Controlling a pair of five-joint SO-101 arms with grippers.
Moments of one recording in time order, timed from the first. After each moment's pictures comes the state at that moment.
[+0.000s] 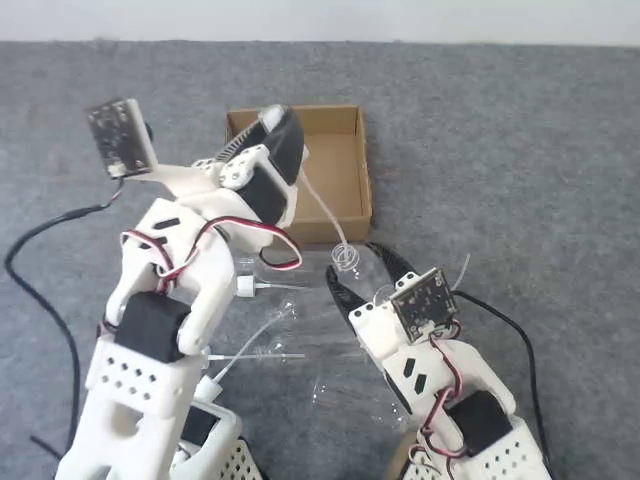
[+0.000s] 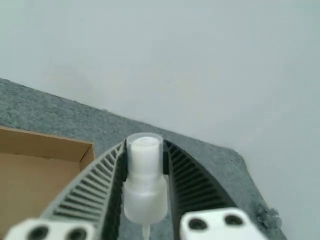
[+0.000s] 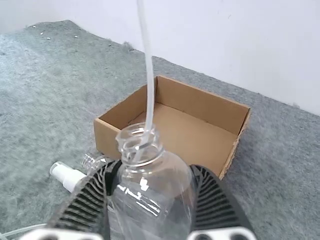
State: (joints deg) left arm 15.5 -52.2 36.6 40.2 40.1; right arm -35.3 -102.7 87.6 39.6 3.3
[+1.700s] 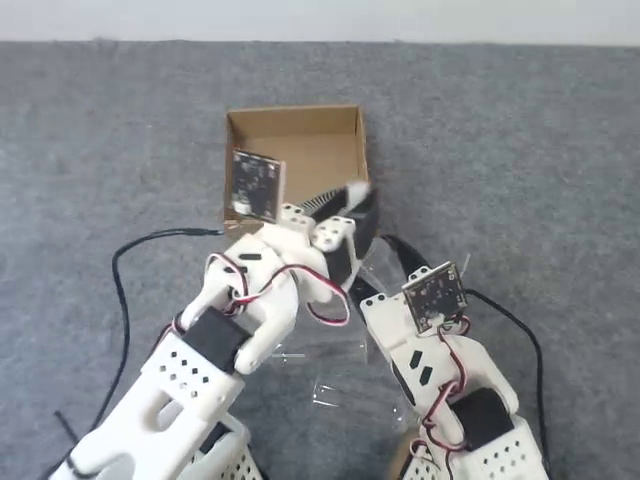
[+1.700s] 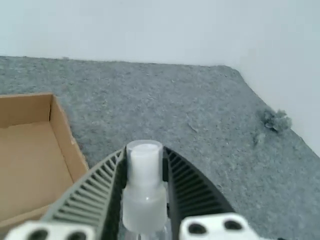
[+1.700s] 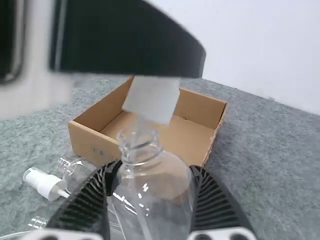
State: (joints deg) left arm 30.6 -52.2 56.7 29.2 26.8; right arm -30.2 -102.7 88.3 38.2 3.3
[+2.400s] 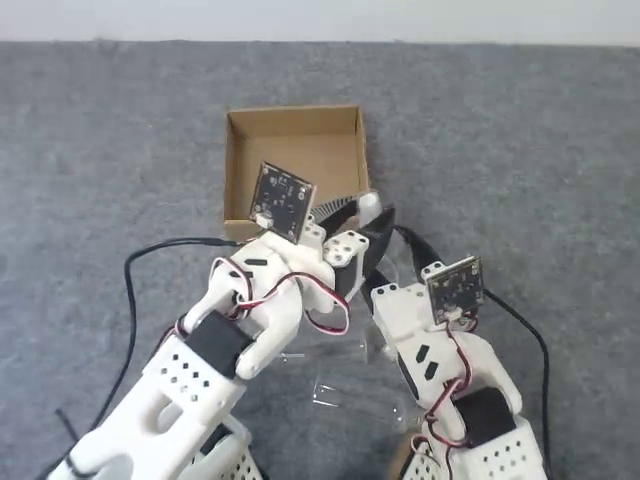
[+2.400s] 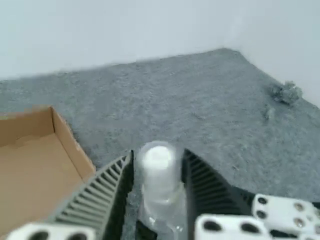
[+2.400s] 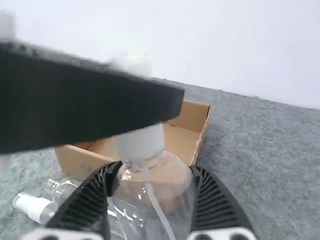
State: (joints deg) left arm 32.6 -52.9 56.8 32.2 17.8; right arm -26.5 -102.6 88.3 35.6 -1.9
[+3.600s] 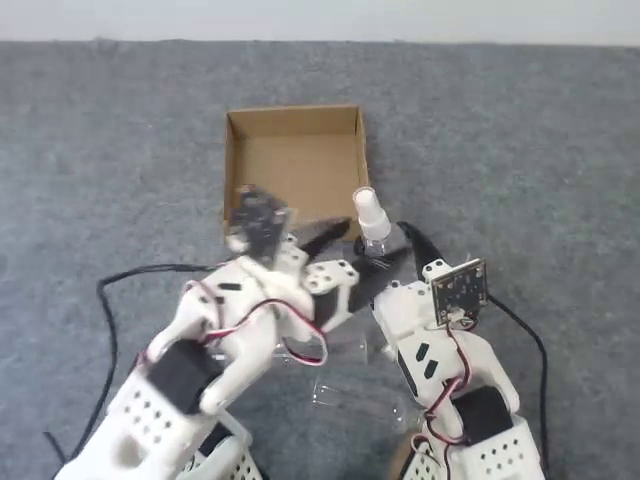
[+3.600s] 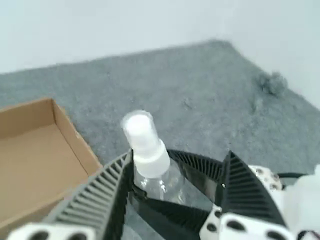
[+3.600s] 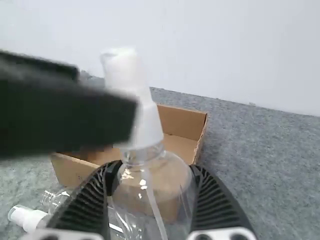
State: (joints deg) left arm 33.8 -65.8 54.4 47.0 17.5; right arm -26.0 -102.7 90.9 31.4 -2.2
